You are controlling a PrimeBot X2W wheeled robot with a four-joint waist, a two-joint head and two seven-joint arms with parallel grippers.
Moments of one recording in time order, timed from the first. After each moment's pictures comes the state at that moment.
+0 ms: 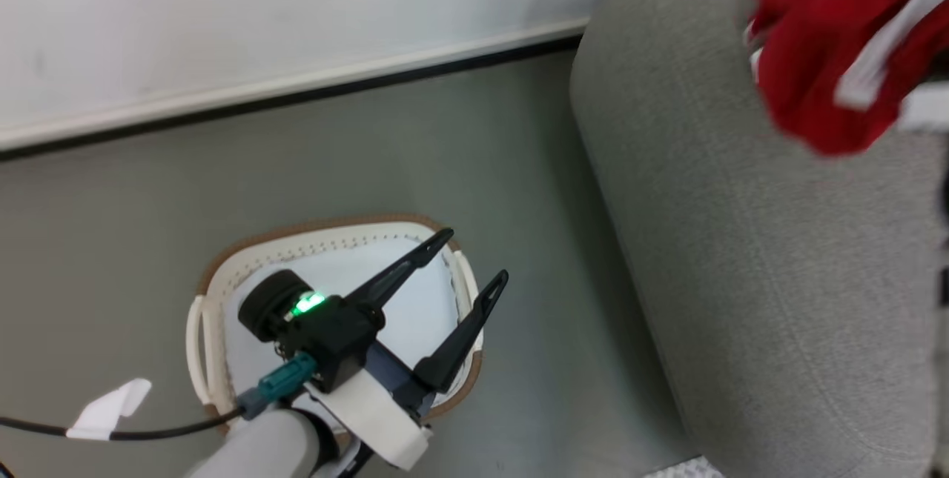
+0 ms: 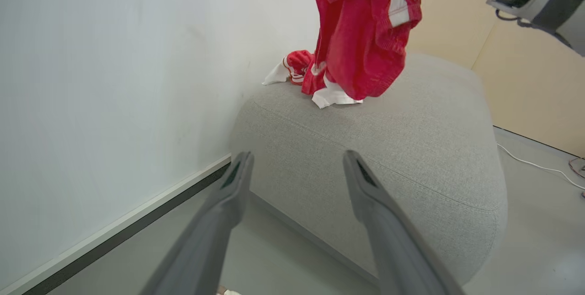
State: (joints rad) left arm -0.42 0.41 -0.67 -0.10 -0.37 -0.04 -0.11; right arm -0.79 -0.05 -0.16 0.27 0.18 0.13 -0.24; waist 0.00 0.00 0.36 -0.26
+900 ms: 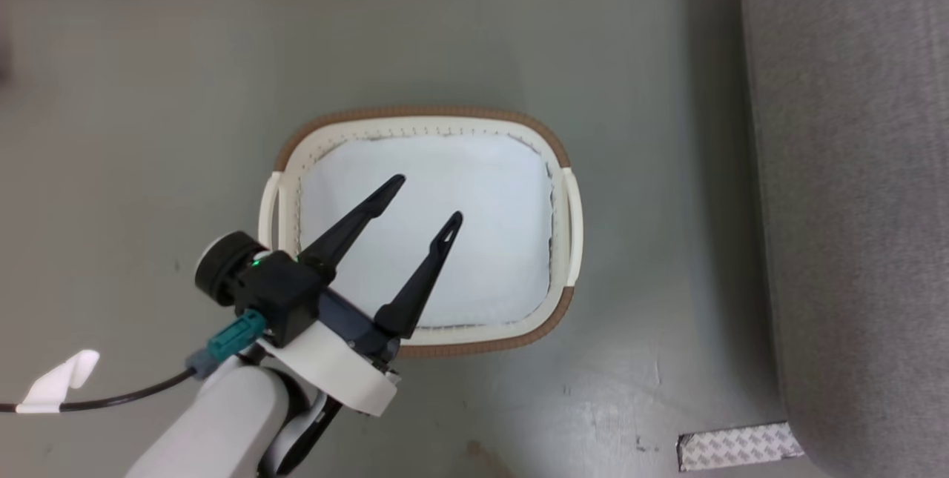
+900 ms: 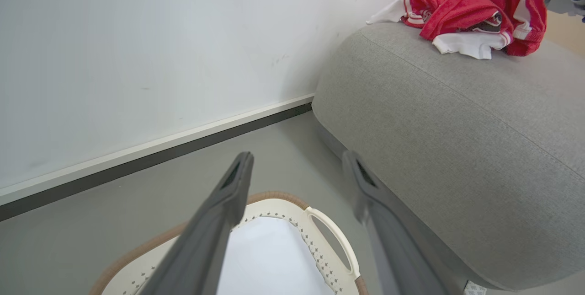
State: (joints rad) left arm -0.50 0.43 -0.61 -0.02 -0.41 -0.04 -0.19; right arm -1.19 -0.12 -1.02 0.52 -0.38 0.13 -0.13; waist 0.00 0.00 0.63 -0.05
